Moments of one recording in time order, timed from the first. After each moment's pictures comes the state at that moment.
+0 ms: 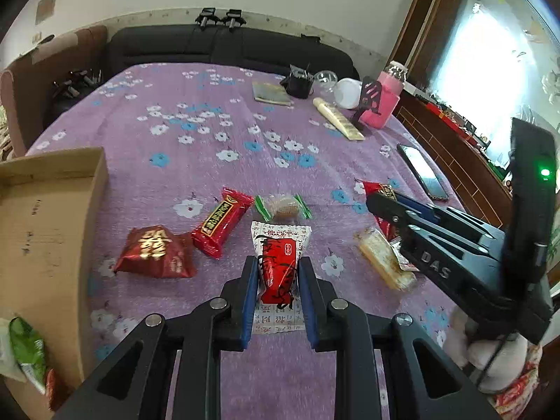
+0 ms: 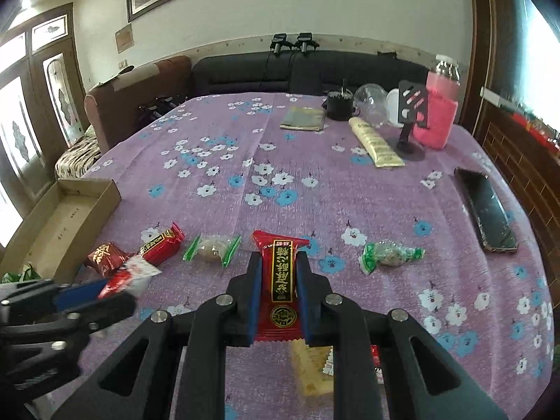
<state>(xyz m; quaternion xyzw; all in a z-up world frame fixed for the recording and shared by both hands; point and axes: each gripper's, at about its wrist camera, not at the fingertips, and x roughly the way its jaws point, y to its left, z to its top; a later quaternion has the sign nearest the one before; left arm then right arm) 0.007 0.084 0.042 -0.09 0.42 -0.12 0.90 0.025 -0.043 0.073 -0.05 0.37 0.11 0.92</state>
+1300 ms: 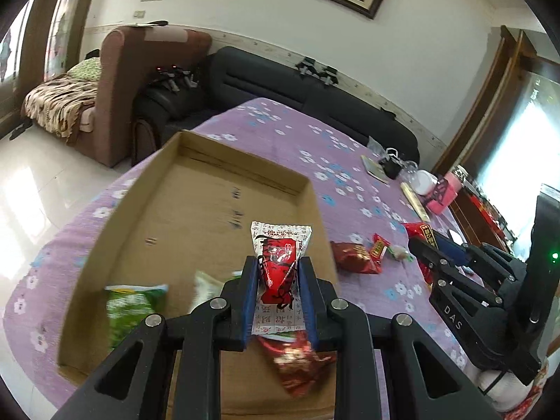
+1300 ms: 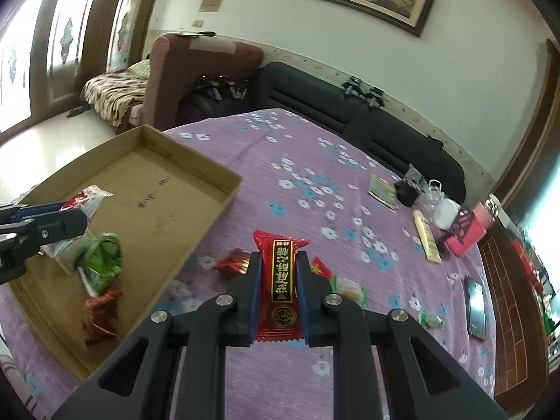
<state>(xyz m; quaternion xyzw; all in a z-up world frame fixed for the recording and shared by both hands) -0.094 0.283 0.059 -0.21 0.33 0.02 0.92 -0.056 0.158 0.105 -0.25 0.30 0.16 0.90</state>
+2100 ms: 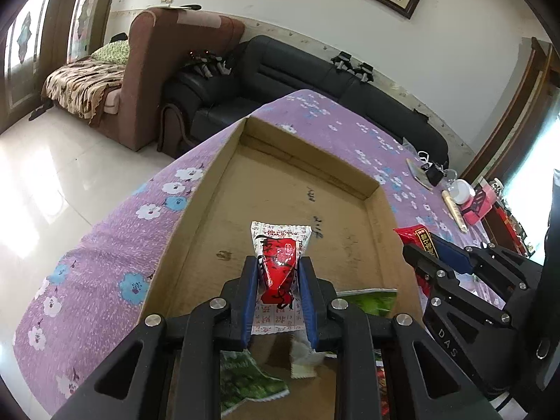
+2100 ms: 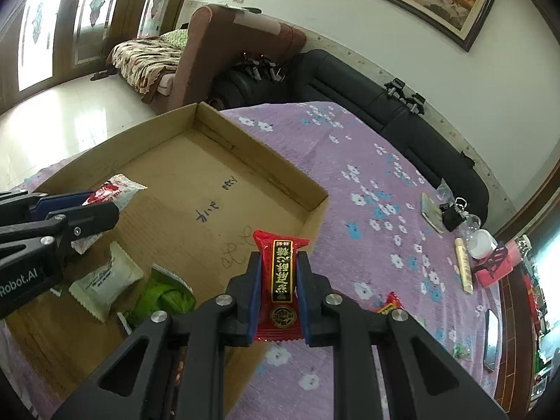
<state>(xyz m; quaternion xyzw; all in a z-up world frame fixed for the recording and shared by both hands) -0.071 0.343 0.022 -0.23 0.36 0.06 0.90 -0.039 0.252 0.067 -0.31 0.34 0.20 0.87</state>
